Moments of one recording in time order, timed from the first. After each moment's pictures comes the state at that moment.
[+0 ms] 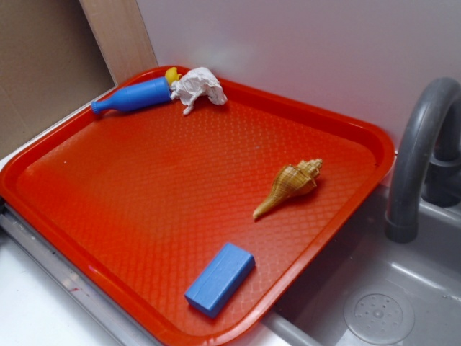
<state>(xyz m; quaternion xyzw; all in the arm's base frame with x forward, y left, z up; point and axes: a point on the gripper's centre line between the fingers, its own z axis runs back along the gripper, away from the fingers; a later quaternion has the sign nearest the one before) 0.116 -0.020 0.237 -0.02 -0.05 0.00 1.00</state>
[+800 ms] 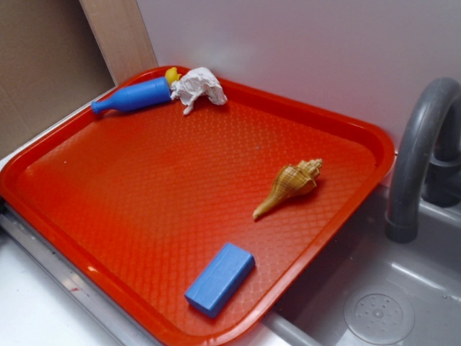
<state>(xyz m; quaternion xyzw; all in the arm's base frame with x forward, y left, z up) 0.177 -0.037 0.205 0.08 -0.07 -0.15 0.98</state>
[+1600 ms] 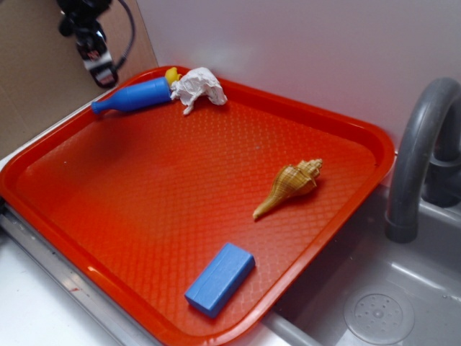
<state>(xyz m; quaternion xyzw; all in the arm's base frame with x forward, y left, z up) 0.266 -0.069 0.093 0.09 -0.06 -0.28 0.95</state>
